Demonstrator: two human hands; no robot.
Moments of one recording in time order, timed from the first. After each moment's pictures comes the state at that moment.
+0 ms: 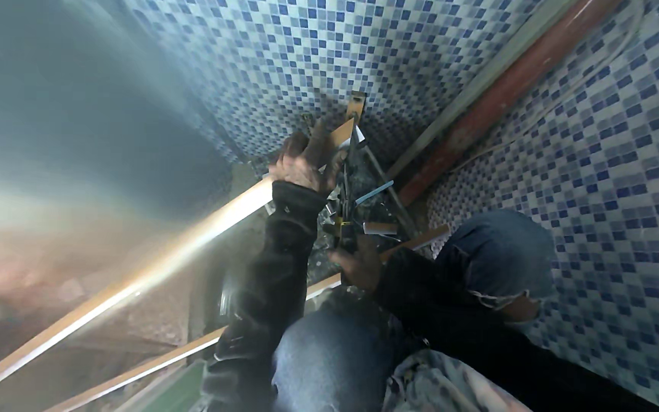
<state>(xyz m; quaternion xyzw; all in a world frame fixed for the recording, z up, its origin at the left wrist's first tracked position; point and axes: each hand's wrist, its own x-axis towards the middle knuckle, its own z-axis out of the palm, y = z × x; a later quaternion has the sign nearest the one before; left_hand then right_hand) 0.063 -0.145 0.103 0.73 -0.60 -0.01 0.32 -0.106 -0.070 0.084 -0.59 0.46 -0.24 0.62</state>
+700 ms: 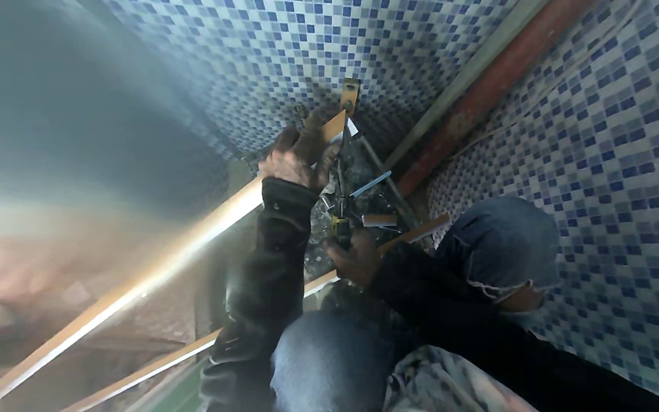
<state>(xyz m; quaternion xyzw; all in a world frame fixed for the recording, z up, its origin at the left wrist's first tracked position) 0.067 -0.144 0.102 0.72 -0.62 -0.03 0.31 -0.107 -0.072 0.071 -0.67 0.51 -0.17 0.52</state>
